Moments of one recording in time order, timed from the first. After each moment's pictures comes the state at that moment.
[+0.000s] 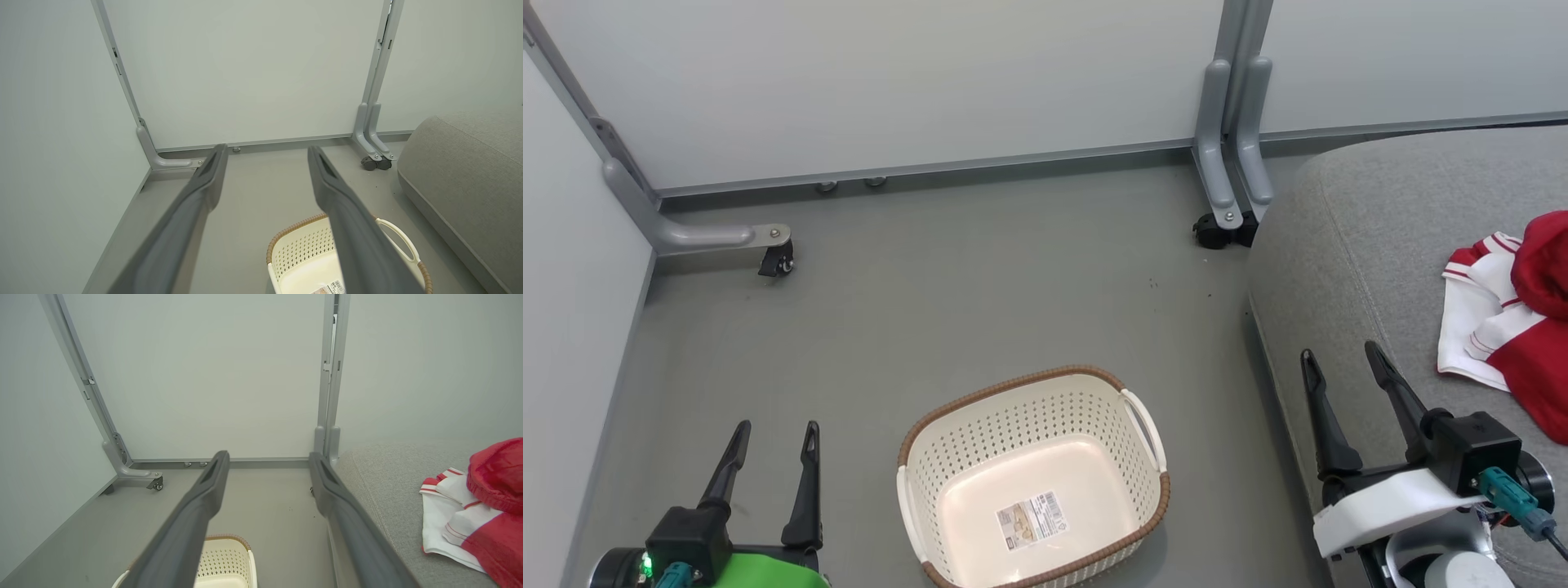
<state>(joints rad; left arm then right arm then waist) 0.05 0.28 -0.22 0.13 -0.35 0.04 -0.26 0.05 -0.05 0.02 -0.05 0.11 0.13 -0.10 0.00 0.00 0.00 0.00</state>
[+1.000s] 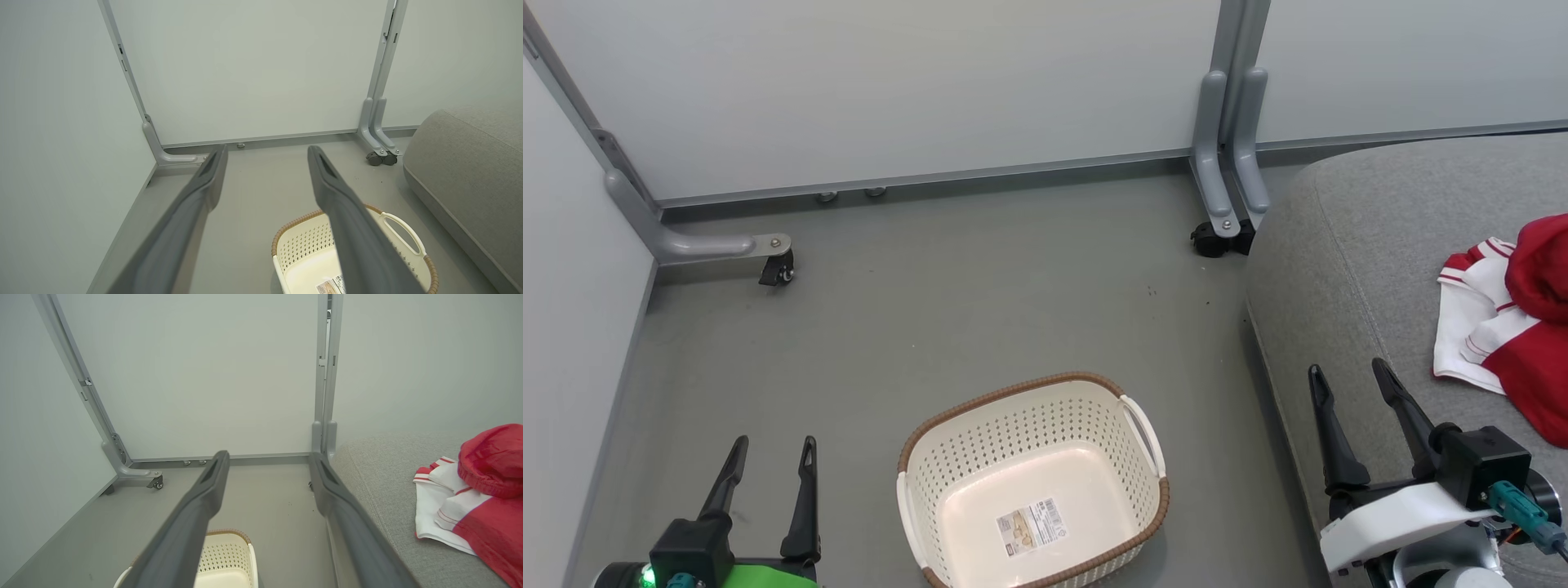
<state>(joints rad) 0.07 0.21 -0.13 0.17 -0.25 -0.03 -0.26 0.09 -0.05 0.01 -0.07 0.13 0.13 -0.09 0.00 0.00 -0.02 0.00</state>
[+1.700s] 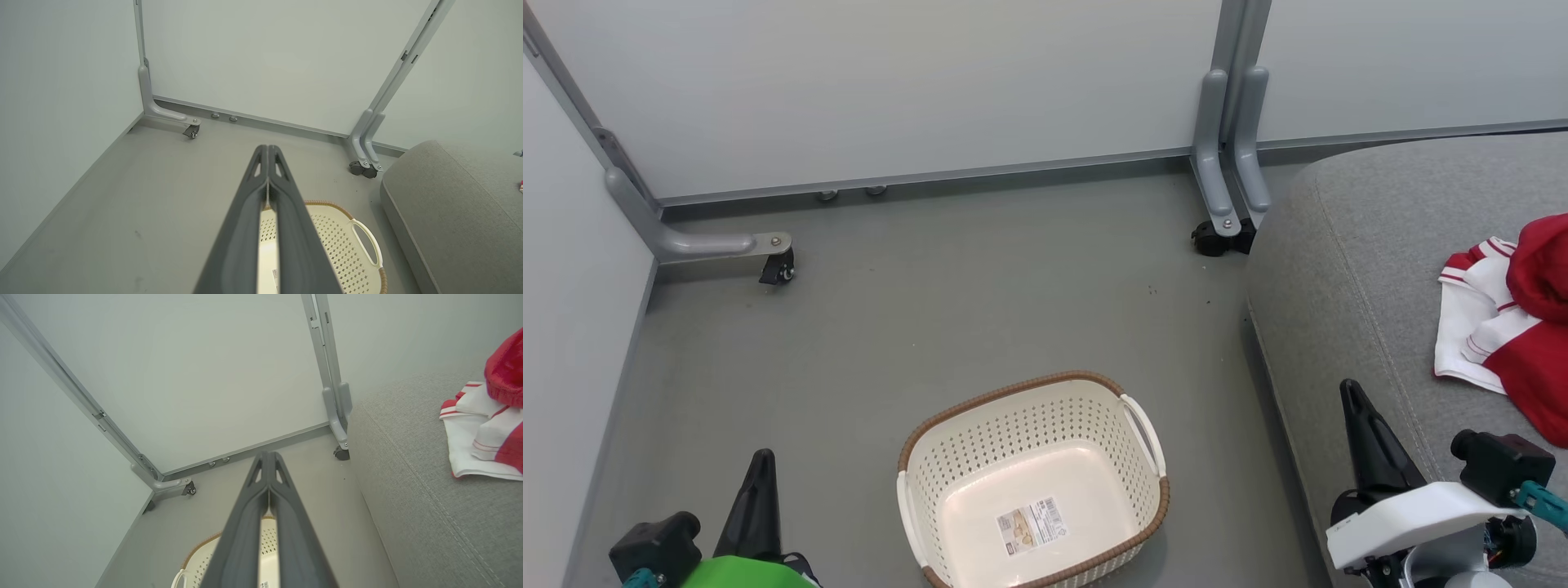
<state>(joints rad) 0.07 0.17 -0.09 0.21 -0.48 -0.05 -0.19 0.09 -0.06 0.01 0.00 0.40 0.13 -0.07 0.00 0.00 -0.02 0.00</state>
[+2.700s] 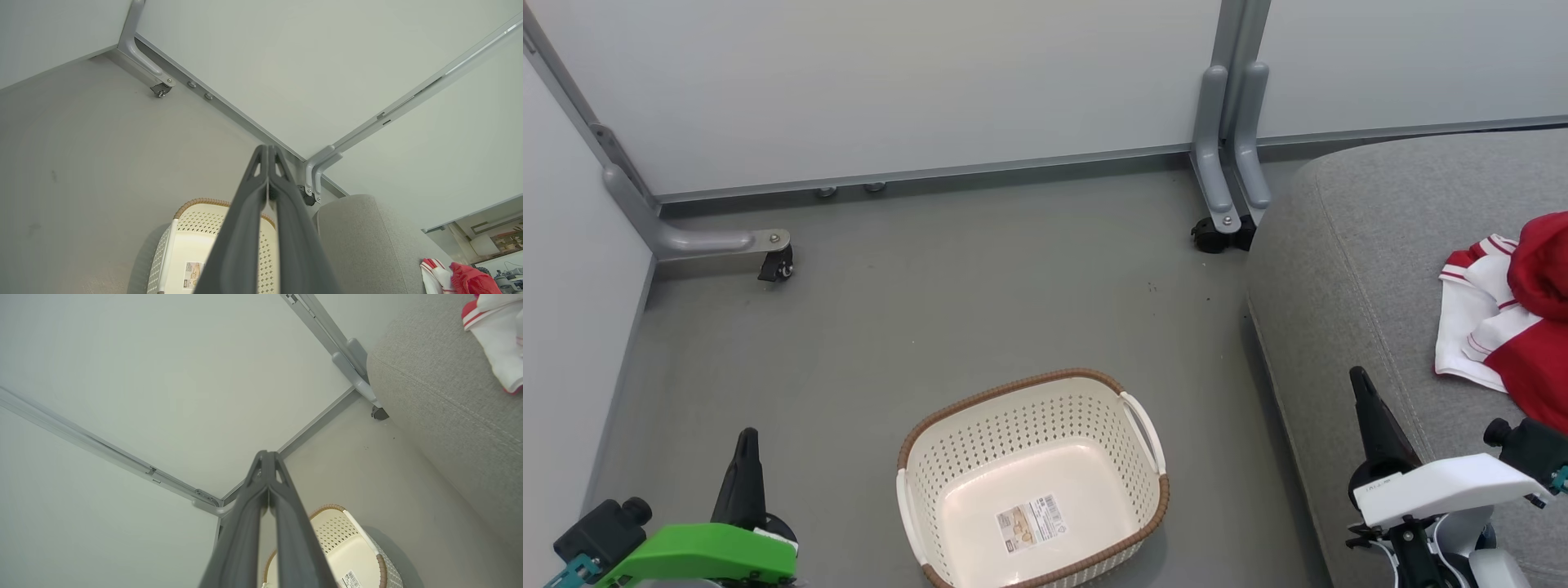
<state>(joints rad) 0.01 0.12 -0.01 0.22 -0.90 -0.08 -0.08 0.01 -0.08 0.00 0.09 0.89 0.13 -0.03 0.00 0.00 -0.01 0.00</state>
